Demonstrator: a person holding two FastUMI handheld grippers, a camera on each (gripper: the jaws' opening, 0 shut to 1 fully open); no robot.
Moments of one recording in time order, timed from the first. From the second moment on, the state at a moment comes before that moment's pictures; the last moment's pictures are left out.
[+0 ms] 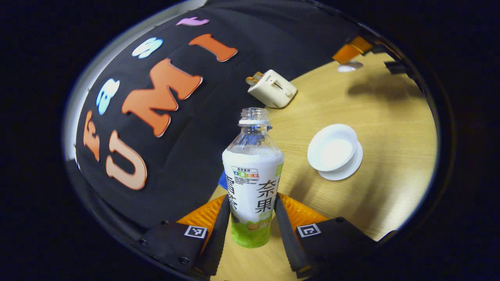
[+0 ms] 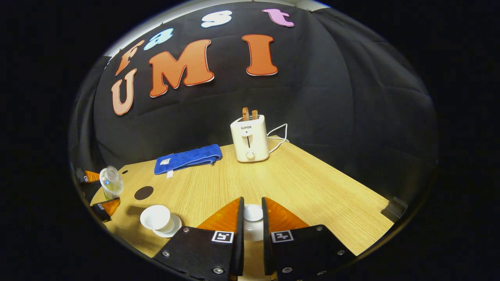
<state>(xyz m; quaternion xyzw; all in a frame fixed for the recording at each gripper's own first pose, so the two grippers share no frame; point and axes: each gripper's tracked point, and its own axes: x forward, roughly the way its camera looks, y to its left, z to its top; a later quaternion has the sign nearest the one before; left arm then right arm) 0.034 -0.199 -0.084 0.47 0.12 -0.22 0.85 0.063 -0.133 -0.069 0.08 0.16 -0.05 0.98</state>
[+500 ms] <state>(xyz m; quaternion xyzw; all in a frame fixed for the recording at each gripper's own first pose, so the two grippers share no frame) 0.050 -0.152 -0.049 0.11 0.13 -0.19 0.97 0.064 -0.118 -0.073 0.07 0.17 -0.04 0.98</state>
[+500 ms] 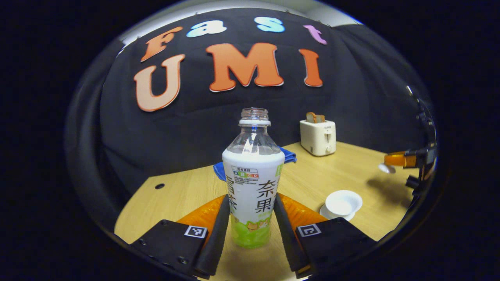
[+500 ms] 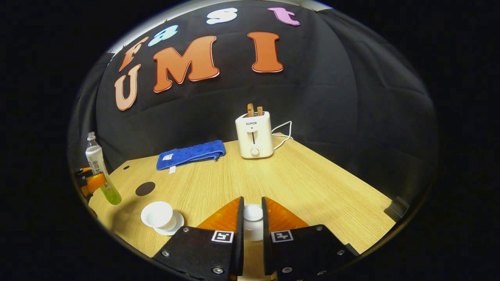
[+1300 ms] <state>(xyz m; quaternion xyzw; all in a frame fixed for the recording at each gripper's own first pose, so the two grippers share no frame) 0.079 -0.137 -0.087 0.05 0.13 -0.17 0.97 0.065 -0.097 -0.076 0.06 0.17 -0.02 0.98</state>
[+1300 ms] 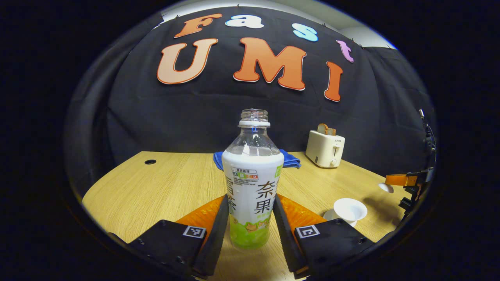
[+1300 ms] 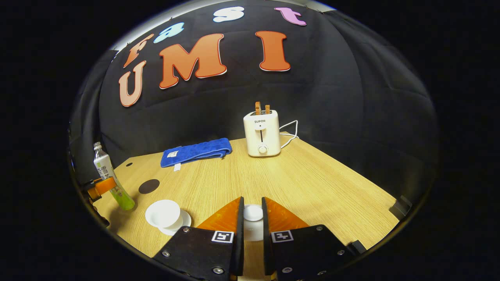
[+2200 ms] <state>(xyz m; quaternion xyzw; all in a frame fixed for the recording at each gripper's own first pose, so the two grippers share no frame) 0.193 -0.152 -0.102 0.02 0.15 -0.16 0.98 0.067 -0.095 -0.083 0.06 0.18 -0.02 0.98</state>
